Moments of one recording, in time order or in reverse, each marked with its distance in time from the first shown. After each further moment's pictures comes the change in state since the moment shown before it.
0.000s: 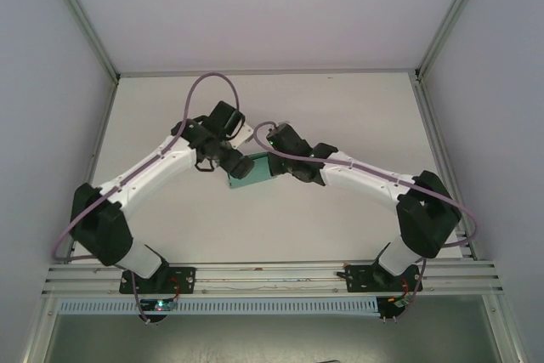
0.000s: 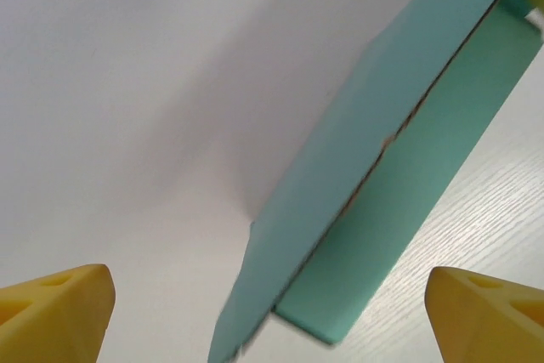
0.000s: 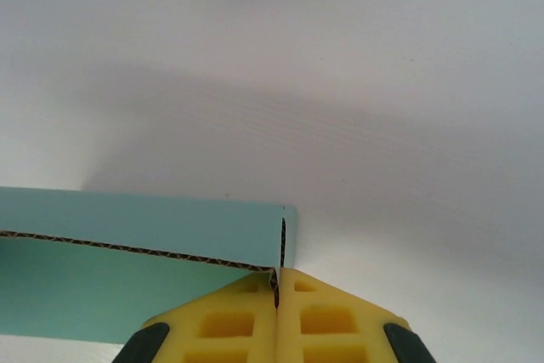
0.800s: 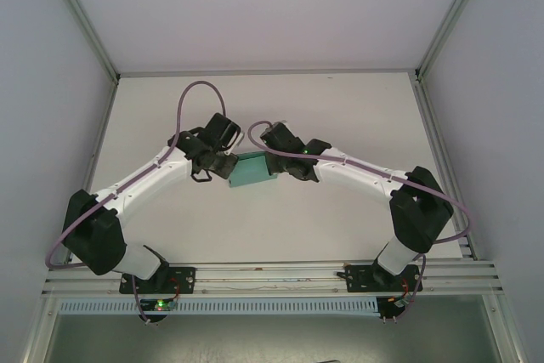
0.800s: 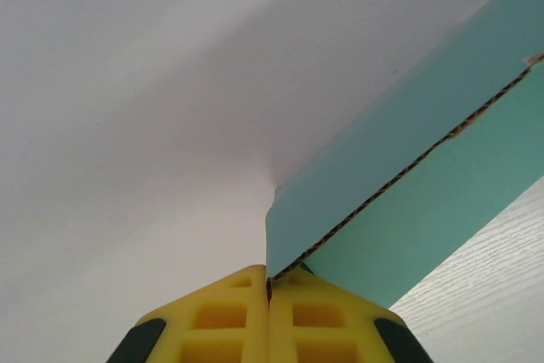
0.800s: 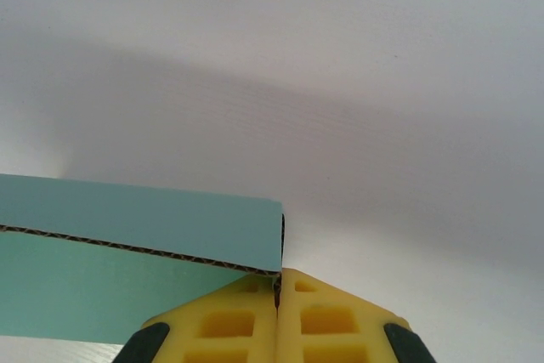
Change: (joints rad) left arm 0.002 -0.037 -0.116 0.072 -0.082 -0.163; right arm 0.015 0.043 0.063 -0.079 0.047 0.000
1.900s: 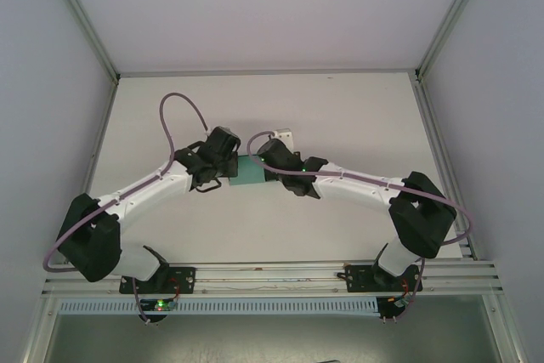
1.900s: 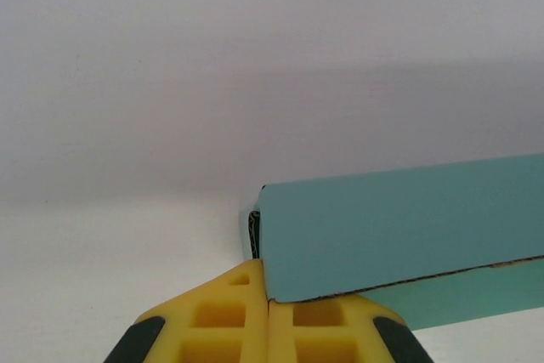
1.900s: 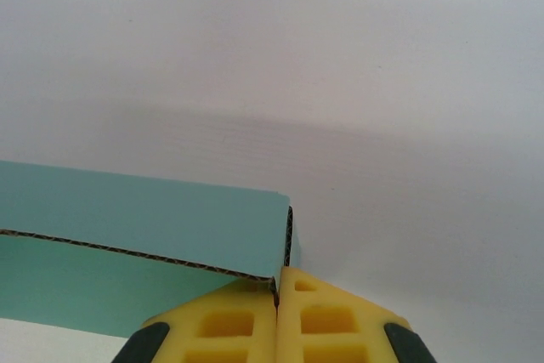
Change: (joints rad) left arm -0.046 -0.039 -0.214 0.290 -0.093 -0.507; right arm 0.084 -0.040 -0.163 0.222 0.163 0.148
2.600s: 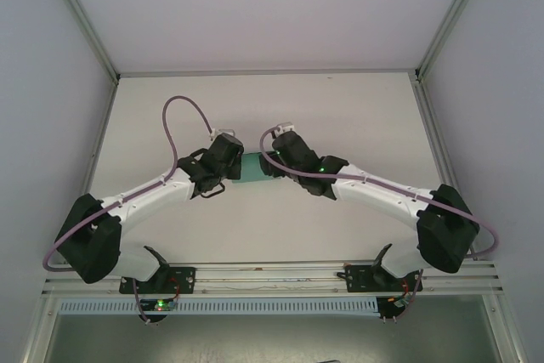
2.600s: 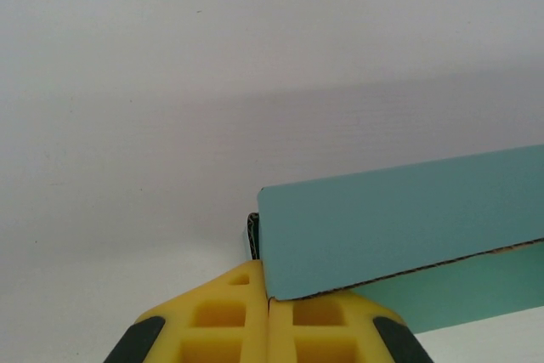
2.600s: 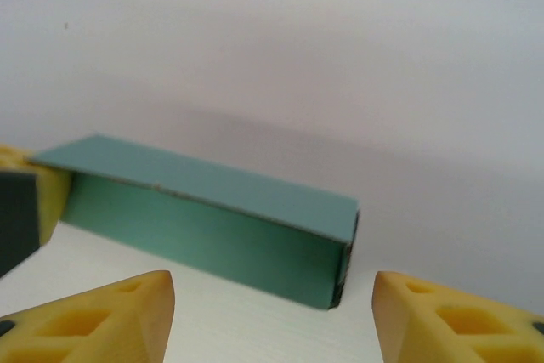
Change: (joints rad) left arm -0.035 -0.011 -0.057 0.129 -0.066 0.041; right arm -0.064 -0.153 -0.029 0.042 -0.165 -0.158
